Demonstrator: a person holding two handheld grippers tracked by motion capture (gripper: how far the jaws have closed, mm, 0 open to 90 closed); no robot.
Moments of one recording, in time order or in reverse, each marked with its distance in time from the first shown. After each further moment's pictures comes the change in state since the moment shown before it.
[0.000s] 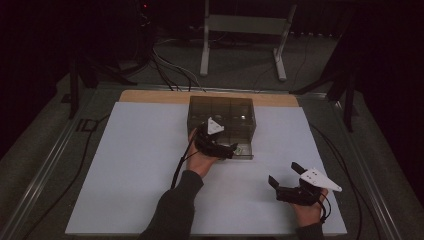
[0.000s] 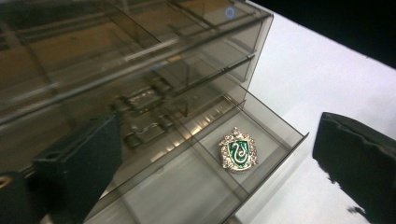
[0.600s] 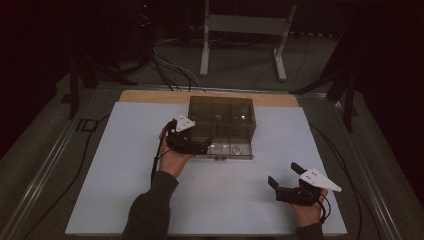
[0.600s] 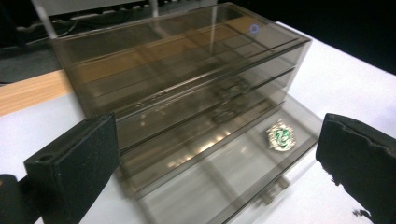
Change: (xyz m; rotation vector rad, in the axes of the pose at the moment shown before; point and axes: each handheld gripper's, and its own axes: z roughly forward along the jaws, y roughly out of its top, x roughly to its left) left arm 0.044 -0.005 -0.071 -0.056 0.094 -0.018; right arm 0.001 0.000 0.000 0.002 0.003 -0.006
